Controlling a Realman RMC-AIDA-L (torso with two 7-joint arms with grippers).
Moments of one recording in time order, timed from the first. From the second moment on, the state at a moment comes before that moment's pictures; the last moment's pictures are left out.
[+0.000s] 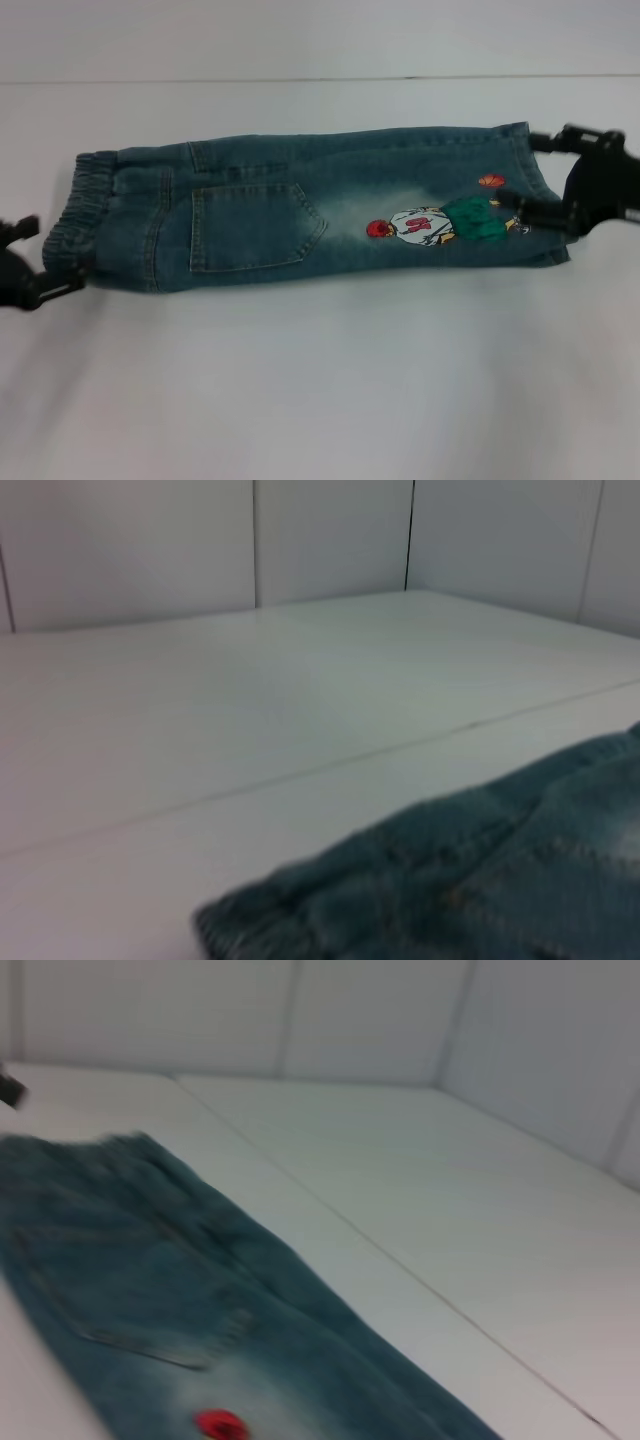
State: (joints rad) left arm -0.27 -2.17 0.52 0.88 1.98 1.29 -1.26; right arm 0.38 2.09 -0.86 -0.95 -1.89 -1.26 1.17
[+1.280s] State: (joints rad) left arm -0.30 -2.16 0.47 0.76 2.05 1.19 -1.17; right arm 0.38 2.09 -0.89 -0.77 -1.93 -1.57 0.96
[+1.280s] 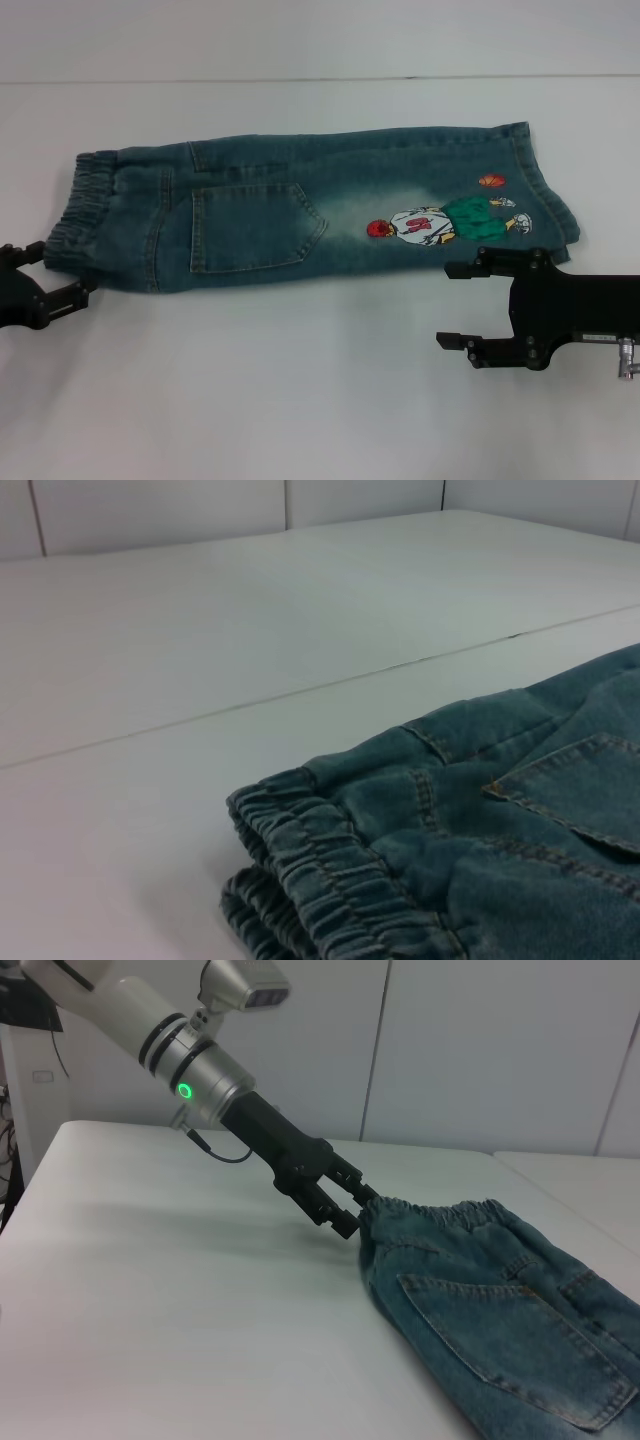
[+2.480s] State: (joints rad) left arm -0.33 -2.16 0.51 0.80 2.08 1.25 -1.19; right arm 0.37 2.09 -0.82 -0.76 -1.93 -1.57 0.96
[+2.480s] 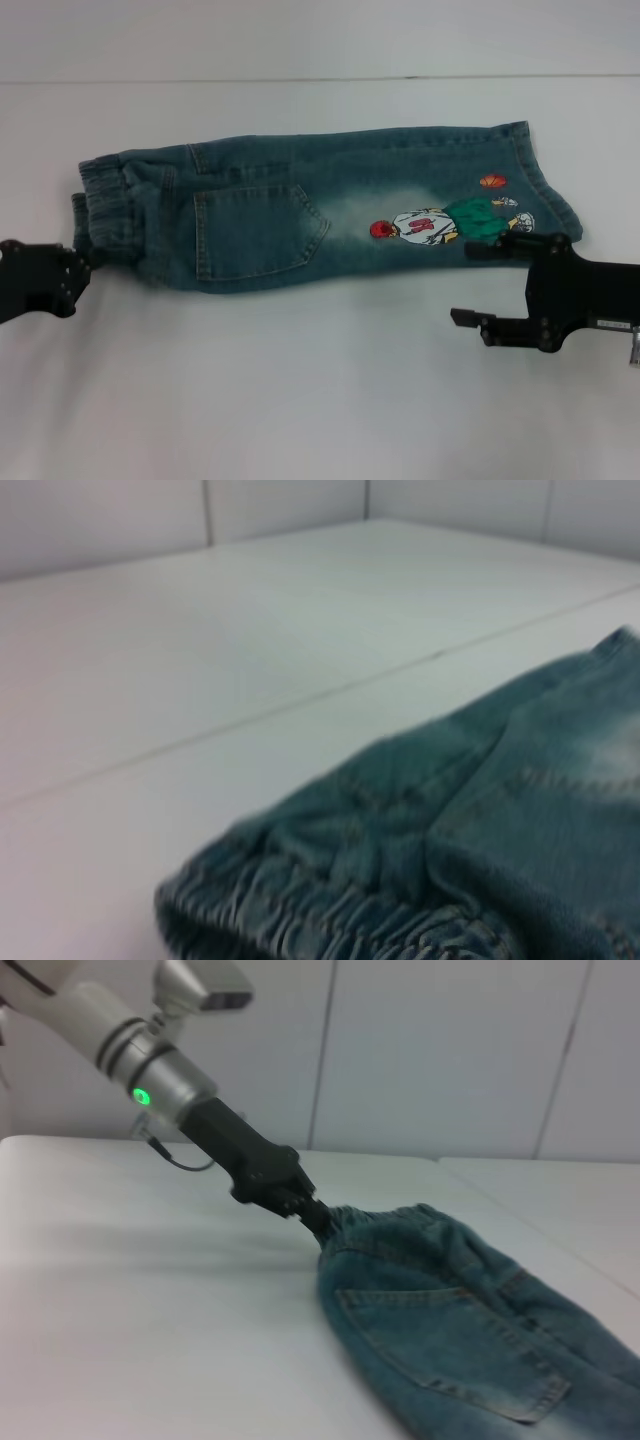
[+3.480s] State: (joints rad) left arm -0.42 -2.16 0.51 1.19 1.95 1.62 -1.62; right arm 0.54 2.10 -0.75 -0.31 -1.56 -1.11 0.57
